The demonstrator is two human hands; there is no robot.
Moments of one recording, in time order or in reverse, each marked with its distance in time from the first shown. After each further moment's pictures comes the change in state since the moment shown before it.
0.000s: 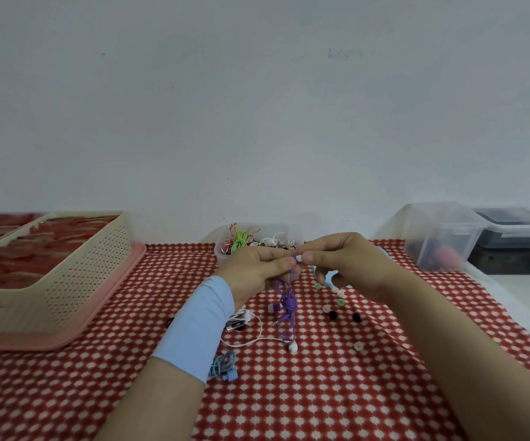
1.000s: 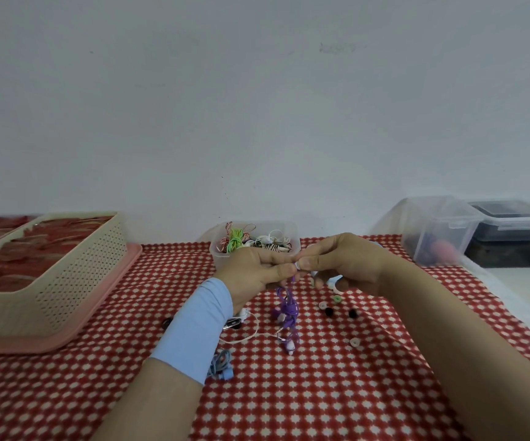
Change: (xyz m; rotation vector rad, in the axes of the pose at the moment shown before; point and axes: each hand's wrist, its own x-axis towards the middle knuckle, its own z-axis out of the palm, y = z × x) left_hand 0.001 -0.005 0.006 0.080 -0.010 0.034; right_hand 0.002 -0.004 -0.008 -0.021 -0.136 0.198
